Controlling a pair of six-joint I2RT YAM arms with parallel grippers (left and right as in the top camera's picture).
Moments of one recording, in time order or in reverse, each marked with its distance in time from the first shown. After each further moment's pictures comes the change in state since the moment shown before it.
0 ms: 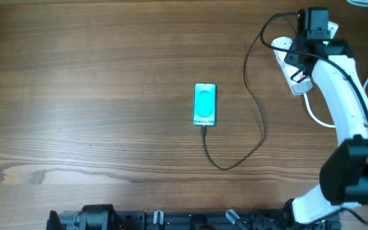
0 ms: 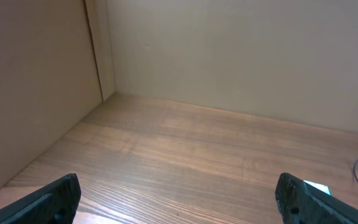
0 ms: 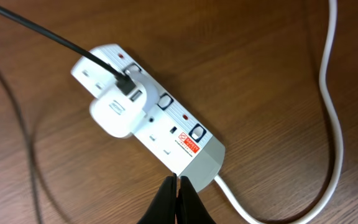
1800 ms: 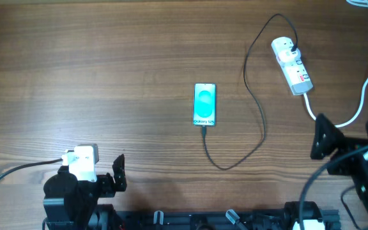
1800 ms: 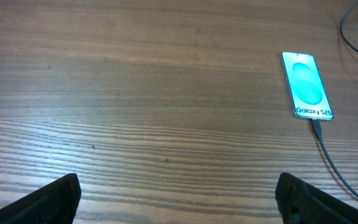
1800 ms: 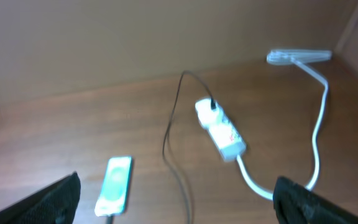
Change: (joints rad) left arm 0.000 -0.002 -0.861 0.340 0.338 0.000; right arm 0.000 -1.092 -0.070 -0.365 -0.370 -0.257
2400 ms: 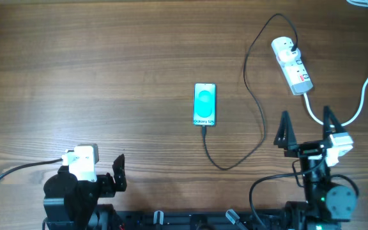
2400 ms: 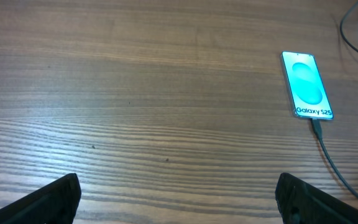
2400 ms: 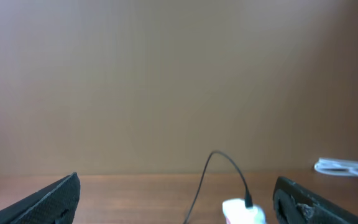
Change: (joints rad) left arm 0.000 0.000 -0.001 0.000 0.000 0.000; right arm -0.058 -0.633 -1.301 1.326 -0.156 -0.007
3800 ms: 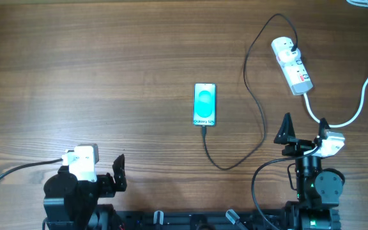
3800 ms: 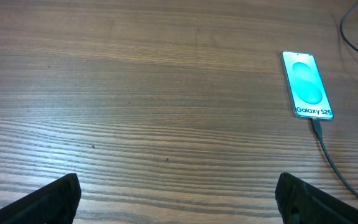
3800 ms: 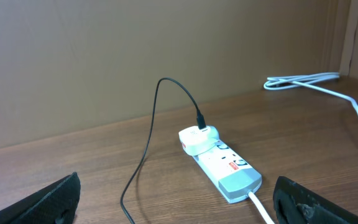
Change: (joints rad) left arm 0.000 0.000 0.000 0.000 0.000 0.000; right arm -0.013 -0.020 -0.101 -0.167 0.177 0.050
